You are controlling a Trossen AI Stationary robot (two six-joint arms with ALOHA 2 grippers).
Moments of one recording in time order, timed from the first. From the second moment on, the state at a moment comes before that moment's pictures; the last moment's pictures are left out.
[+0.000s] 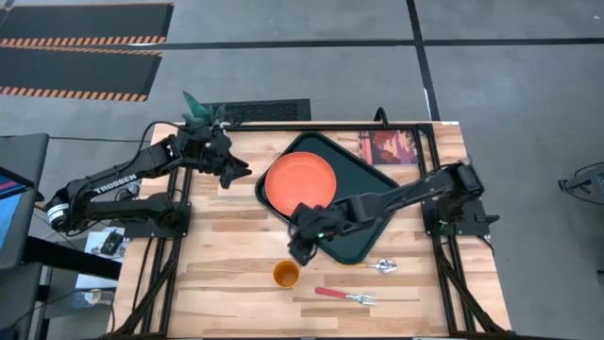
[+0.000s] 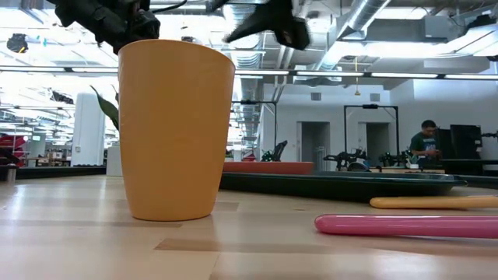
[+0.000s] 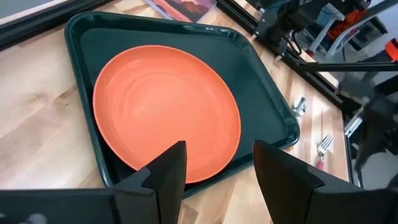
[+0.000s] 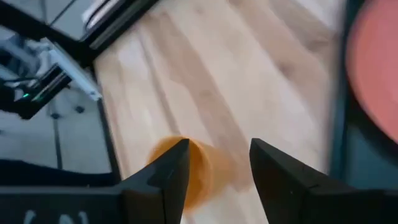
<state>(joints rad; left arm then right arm) 0.56 0.87 0.74 -0.46 0.40 -0.33 0.26 1.86 1.59 -0.51 0.07 0.81</state>
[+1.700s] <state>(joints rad) 0.56 0.87 0.74 -0.53 0.29 -0.39 0.35 2.20 1.85 -0.75 0.13 0.71</state>
